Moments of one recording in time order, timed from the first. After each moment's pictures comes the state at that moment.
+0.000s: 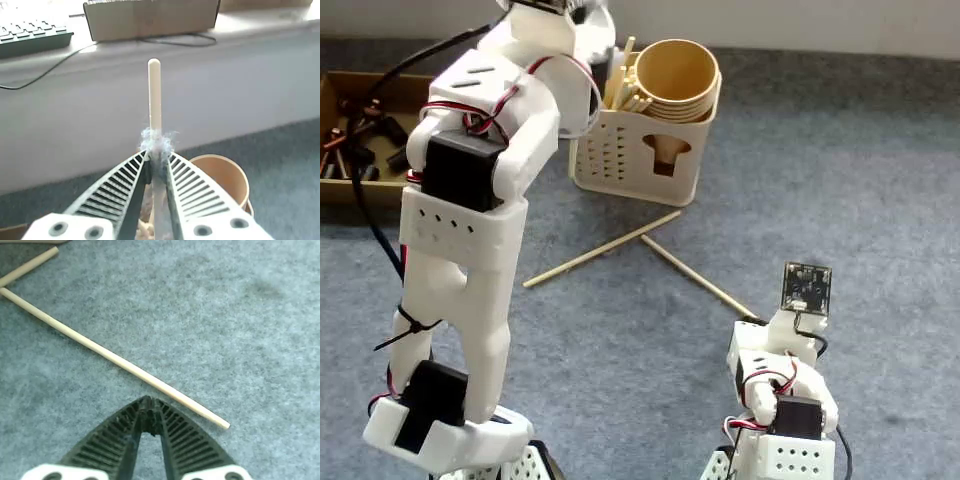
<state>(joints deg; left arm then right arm) 12.9 -6.9 -33.4 60.4 4.4 1.8 -104.1 96.0 64.4 -0.3</state>
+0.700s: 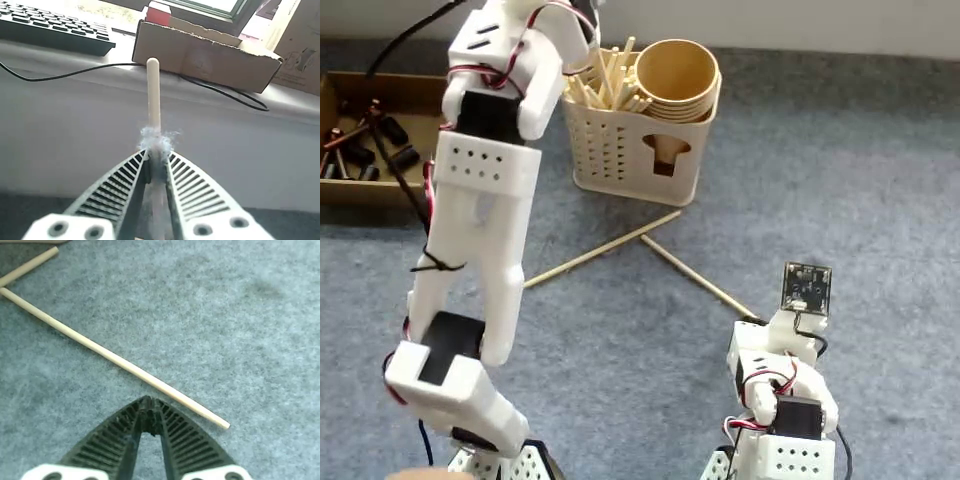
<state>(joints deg) 6.8 9.0 -33.4 35.8 20.1 1.8 -104.1 96.0 64.4 -0.3</state>
